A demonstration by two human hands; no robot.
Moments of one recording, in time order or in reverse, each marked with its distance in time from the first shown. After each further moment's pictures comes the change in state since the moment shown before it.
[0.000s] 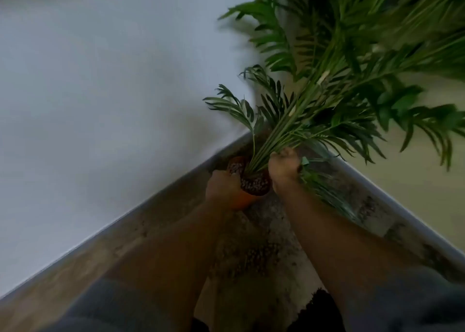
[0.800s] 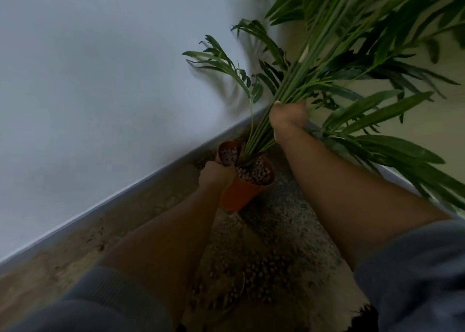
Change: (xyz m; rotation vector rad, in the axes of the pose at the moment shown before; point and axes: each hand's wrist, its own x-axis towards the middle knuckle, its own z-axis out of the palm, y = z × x) left_hand 0.134 -0.099 0.111 -0.077 0.026 -0.027; right_hand 0.130 0.049 0.055 -0.147 0.277 -0.377
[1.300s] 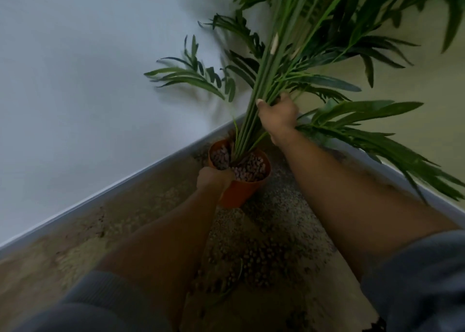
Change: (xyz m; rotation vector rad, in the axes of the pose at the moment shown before) left_hand -0.029 -0.036 0.014 -0.251 0.012 -0.124; right_hand -0.041 0.019 -0.020 0.009 -0.207 -0.232
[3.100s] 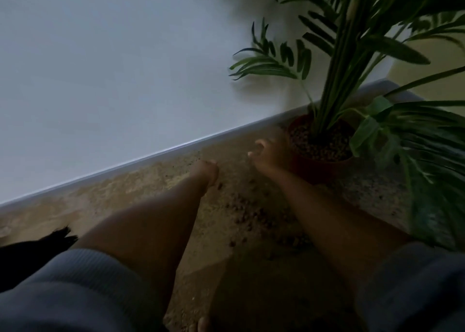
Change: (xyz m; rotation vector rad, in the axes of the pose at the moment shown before) left_hand -0.029 -0.179 -0.180 -0.186 0.288 -0.053; right_hand -0.228 0.064 0.140 -0.393 -0.657 -0.248
